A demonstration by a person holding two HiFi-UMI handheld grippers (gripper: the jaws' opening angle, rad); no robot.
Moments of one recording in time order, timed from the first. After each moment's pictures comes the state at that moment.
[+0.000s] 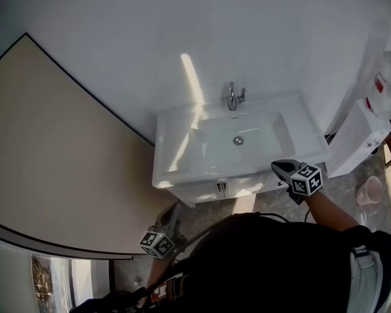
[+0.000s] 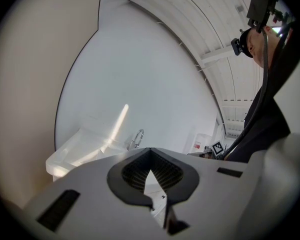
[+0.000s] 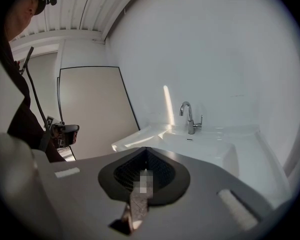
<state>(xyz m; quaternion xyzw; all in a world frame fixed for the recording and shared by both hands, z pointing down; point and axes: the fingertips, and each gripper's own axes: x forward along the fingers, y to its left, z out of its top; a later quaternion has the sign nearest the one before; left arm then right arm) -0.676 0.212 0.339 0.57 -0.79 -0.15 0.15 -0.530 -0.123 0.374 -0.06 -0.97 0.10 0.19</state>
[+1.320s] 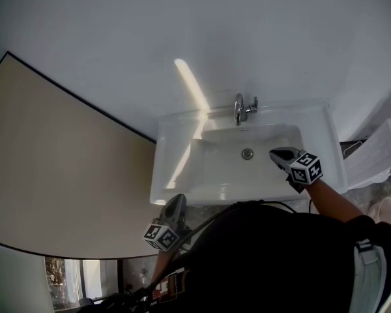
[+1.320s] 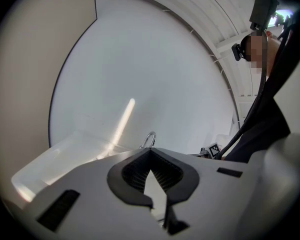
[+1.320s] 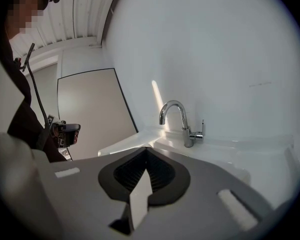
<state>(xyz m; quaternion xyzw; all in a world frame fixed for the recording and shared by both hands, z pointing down) -0.783 0.027 0.341 0.52 -0.83 -0.14 0.17 -0.696 -0.299 0.405 -0.14 -0.96 0.12 0.19</state>
